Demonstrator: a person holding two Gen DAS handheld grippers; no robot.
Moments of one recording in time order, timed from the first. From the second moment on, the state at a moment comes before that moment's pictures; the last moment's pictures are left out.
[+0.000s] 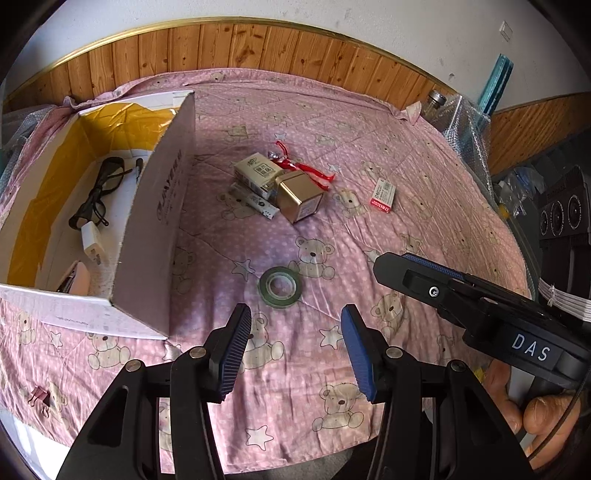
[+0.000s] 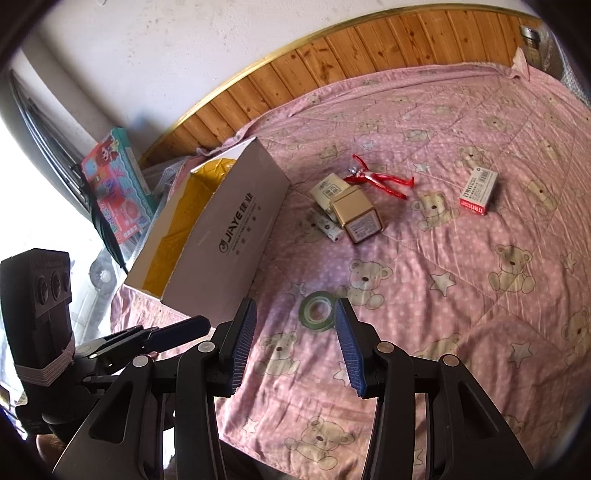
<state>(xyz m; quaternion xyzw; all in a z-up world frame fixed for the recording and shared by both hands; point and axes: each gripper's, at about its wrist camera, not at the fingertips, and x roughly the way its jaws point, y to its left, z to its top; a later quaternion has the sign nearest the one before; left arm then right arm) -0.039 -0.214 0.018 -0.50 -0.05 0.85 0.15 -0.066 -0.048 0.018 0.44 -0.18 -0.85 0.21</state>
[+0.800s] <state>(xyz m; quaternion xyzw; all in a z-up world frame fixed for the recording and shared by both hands) -0.104 -0.200 -0.071 -0.58 -0.07 0.80 0.15 -0.145 -0.045 -0.025 0.49 -0.13 -0.84 0.18</state>
